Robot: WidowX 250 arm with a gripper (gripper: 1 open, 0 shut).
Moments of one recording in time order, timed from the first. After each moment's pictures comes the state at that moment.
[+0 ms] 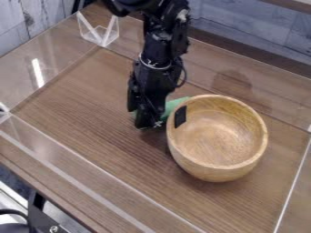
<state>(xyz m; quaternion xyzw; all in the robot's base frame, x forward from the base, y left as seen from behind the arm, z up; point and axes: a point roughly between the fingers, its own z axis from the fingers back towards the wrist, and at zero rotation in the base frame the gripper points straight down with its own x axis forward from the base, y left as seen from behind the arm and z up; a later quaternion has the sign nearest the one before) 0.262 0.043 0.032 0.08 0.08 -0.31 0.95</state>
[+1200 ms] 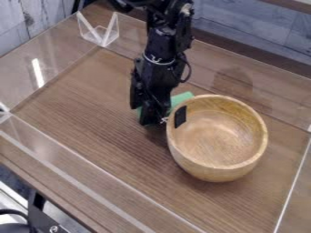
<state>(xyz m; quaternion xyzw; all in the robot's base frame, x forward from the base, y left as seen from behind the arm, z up) 0.265 0.038 0.036 0.08 0.08 -0.27 0.95</state>
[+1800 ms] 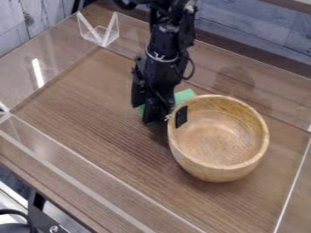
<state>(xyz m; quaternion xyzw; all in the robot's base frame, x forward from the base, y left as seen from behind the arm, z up) 0.269 0.036 0.043 0.08 0.07 -0.25 0.96</state>
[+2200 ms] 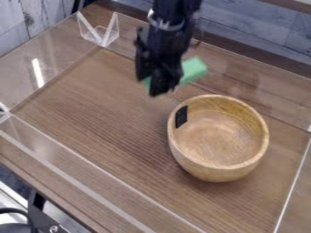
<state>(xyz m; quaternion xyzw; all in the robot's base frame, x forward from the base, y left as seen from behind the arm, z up) 0.283 0.031 0.099 0.10 0.01 -0.22 0.97</state>
